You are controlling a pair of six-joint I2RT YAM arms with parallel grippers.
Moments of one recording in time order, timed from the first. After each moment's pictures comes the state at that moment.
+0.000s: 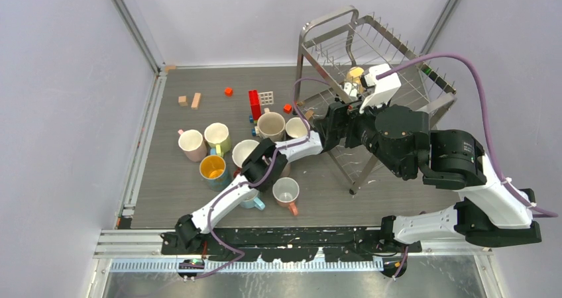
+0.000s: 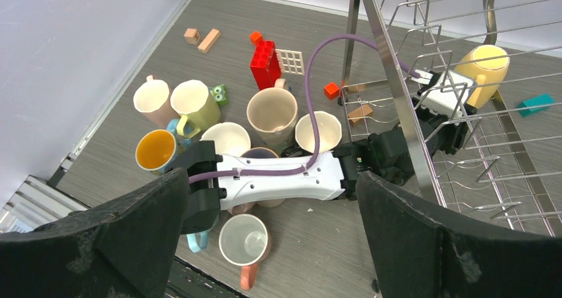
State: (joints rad) left arm -0.95 2.82 2.39 0.48 -0.54 -0.23; right arm 1.28 1.15 1.84 -1.03 0.78 0.42
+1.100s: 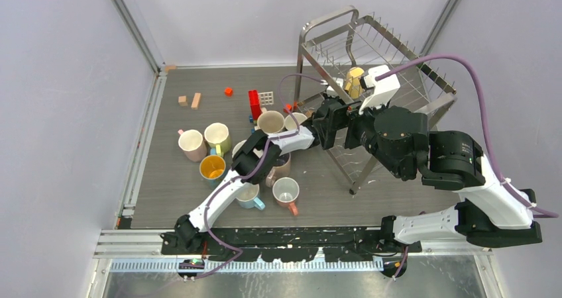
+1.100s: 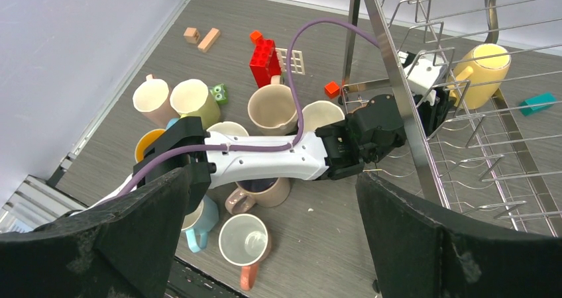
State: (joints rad) left arm -0.87 2.69 2.12 0.60 -0.42 -0.26; right arm 1.28 1.14 1.82 -1.02 0.78 0.42
